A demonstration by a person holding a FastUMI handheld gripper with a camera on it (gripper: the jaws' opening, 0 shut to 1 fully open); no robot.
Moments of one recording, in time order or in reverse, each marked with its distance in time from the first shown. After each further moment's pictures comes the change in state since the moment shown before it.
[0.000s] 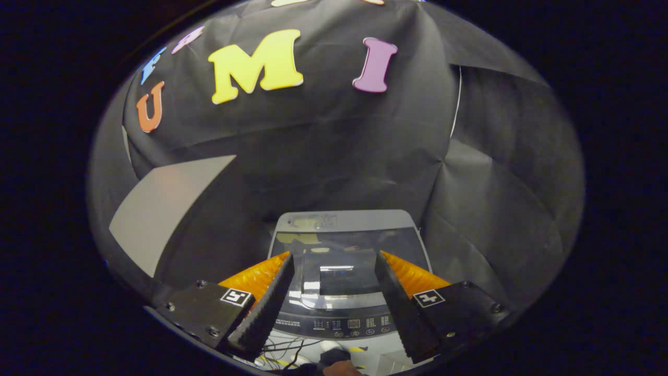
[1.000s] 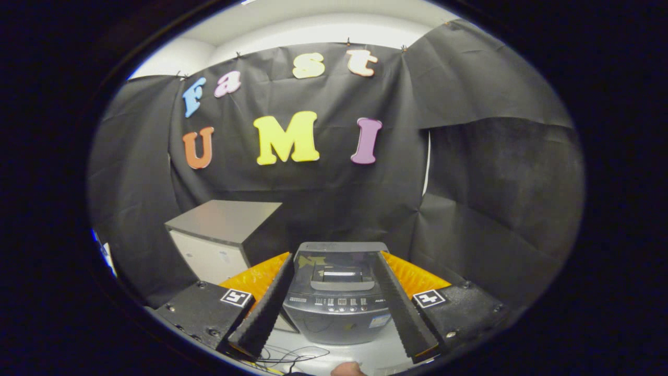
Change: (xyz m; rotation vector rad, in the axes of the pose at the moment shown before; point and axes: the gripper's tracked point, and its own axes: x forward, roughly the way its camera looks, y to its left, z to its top) arm -0.265 -0.042 -0.080 -0.043 -0.414 0.102
